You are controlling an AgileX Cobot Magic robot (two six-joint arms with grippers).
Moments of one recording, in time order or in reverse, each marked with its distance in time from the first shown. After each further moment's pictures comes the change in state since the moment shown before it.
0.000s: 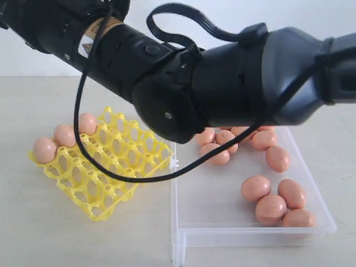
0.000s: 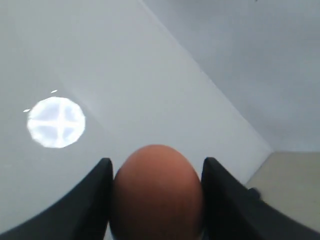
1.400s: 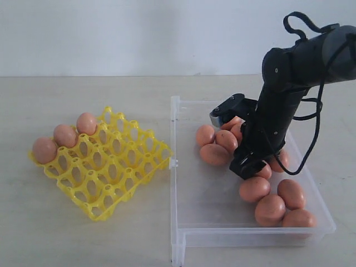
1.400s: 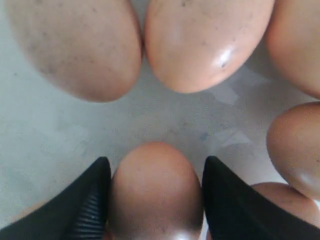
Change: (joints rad) left arm 0.000 0.000 0.000 0.000 0.000 0.000; right arm -0.582 0.178 0.000 0.178 1.546 -1.318
